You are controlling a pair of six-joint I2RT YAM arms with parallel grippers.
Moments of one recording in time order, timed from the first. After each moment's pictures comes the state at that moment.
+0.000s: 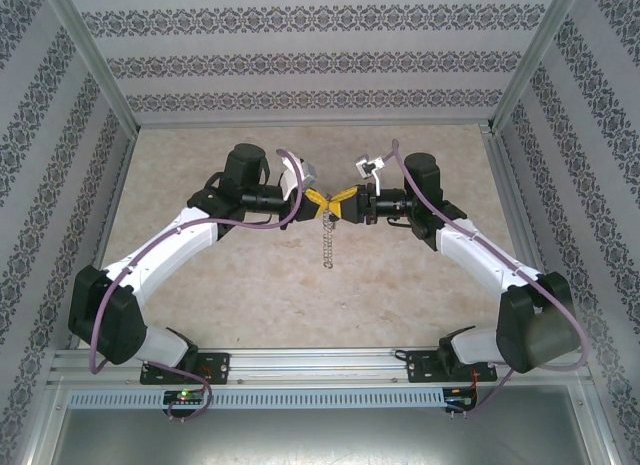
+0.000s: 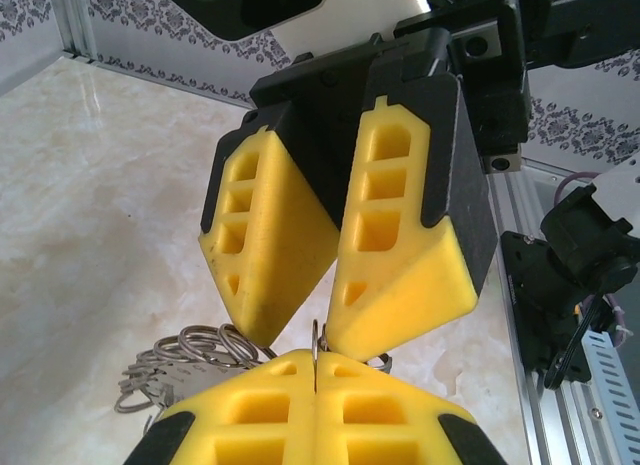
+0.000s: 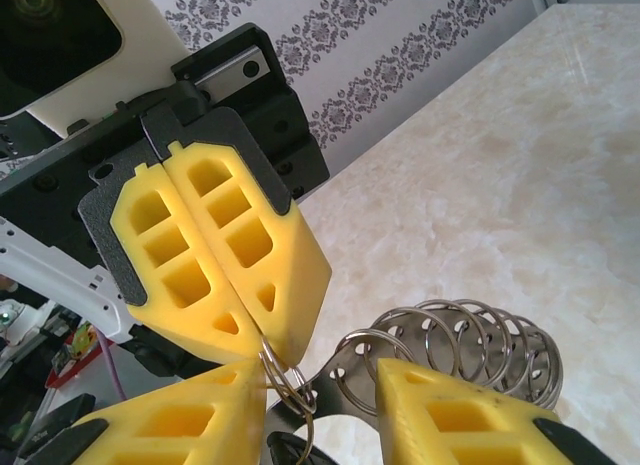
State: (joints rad) left arm -0.49 1.44 1.17 -0.24 0.83 0.21; right arm 0.35 1.36 0.90 0.12 -1.08 0.32
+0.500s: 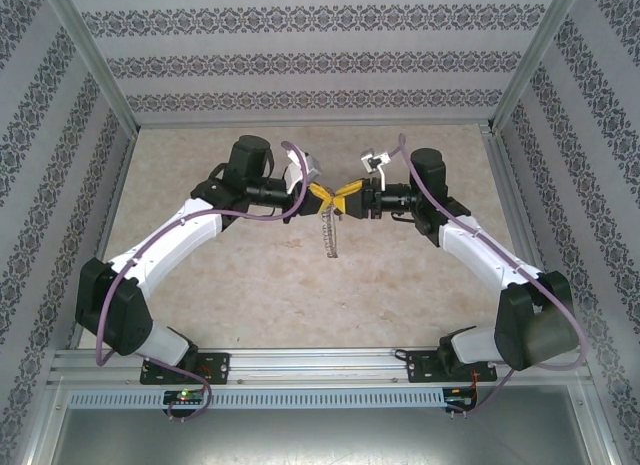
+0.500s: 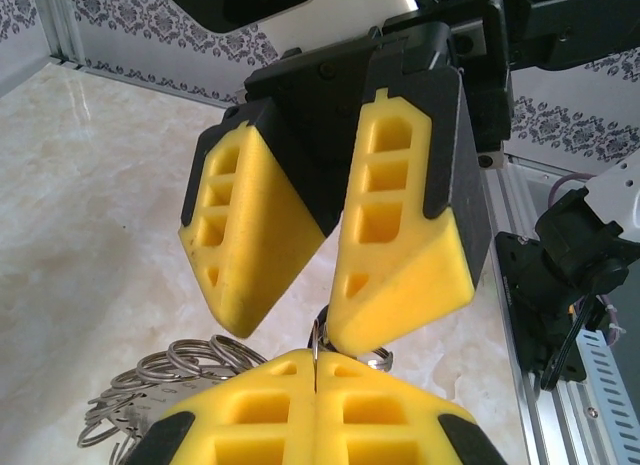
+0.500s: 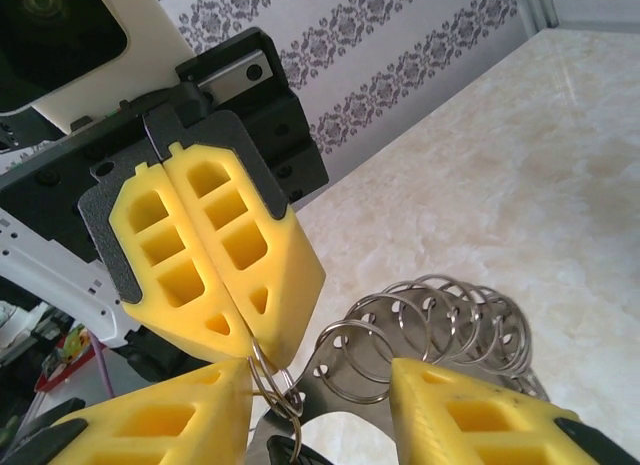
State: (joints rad) left arm -0.49 1.50 1.28 -0.31 0.85 0.24; right arm 0.29 1.37 0.93 0.13 -1.12 0.31
